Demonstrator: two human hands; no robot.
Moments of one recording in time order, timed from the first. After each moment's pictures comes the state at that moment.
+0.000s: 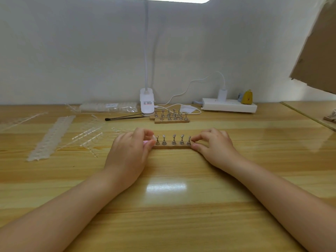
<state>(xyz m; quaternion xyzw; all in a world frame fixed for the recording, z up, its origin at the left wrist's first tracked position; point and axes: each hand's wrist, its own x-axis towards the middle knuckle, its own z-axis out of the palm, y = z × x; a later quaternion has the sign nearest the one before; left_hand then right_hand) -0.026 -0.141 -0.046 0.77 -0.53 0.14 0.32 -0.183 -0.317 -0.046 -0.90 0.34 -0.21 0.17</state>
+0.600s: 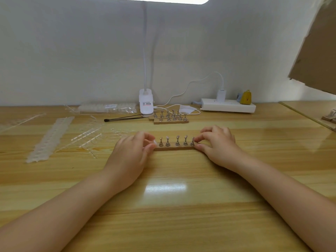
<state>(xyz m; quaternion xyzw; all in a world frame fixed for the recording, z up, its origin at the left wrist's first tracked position) -0.019 -0.143 -0.052 0.77 -0.55 0.09 0.32 -0.190 -0.321 -0.037 -0.91 0.34 -0.18 0.14</state>
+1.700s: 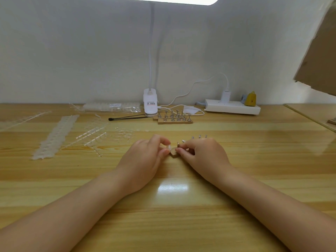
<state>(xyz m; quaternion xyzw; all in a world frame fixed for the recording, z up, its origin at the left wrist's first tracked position) -0.030 -0.145 -0.053 0.74 -0.60 0.06 0.30 -0.169 -0.274 -0.045 -0.93 0.25 -0.26 0.12</state>
